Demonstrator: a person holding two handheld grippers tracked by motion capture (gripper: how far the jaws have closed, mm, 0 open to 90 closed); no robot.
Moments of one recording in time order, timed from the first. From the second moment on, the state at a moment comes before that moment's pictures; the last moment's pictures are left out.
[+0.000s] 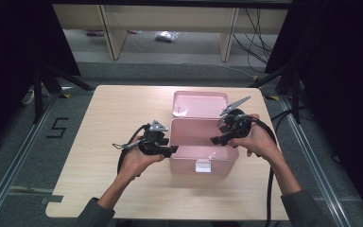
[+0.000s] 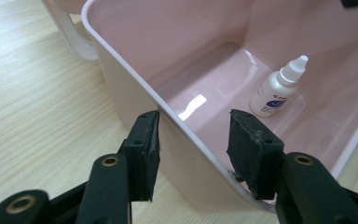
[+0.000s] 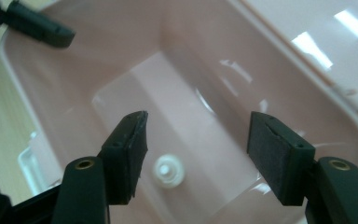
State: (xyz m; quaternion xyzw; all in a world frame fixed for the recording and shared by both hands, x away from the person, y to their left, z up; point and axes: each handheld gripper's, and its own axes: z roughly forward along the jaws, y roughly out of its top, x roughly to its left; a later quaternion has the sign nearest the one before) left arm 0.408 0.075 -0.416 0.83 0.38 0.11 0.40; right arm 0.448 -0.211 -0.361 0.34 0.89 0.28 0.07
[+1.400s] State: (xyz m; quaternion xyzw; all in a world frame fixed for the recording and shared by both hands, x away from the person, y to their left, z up) left arm 0.449 0.077 -0.398 0.82 0.39 0.13 0.39; right arm 0.510 -0.257 -0.364 0.48 0.80 0.33 0.12
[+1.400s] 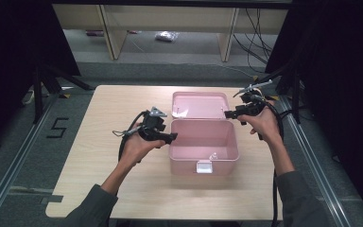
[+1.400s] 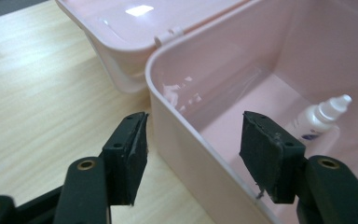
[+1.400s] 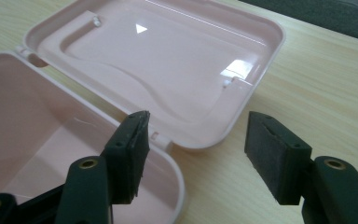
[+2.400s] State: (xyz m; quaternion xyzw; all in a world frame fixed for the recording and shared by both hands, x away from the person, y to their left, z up) left arm 0.492 0.057 -0.407 0.84 0.40 0.13 0.33; right arm 0.556 -0.267 -0.386 0.53 0.77 0.33 0.13
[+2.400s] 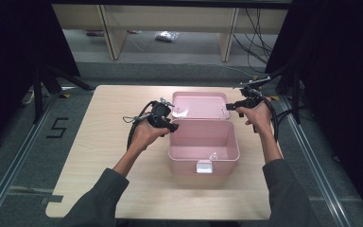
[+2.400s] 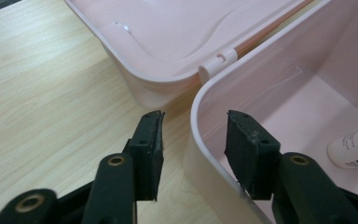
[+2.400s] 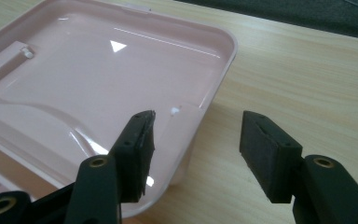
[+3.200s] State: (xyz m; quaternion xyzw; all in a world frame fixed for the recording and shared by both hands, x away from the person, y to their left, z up) left arm 0.491 0.052 -0.403 0.84 0.40 0.14 0.34; right arm 0.579 -0.253 -0.392 0.55 0.75 0.33 0.15
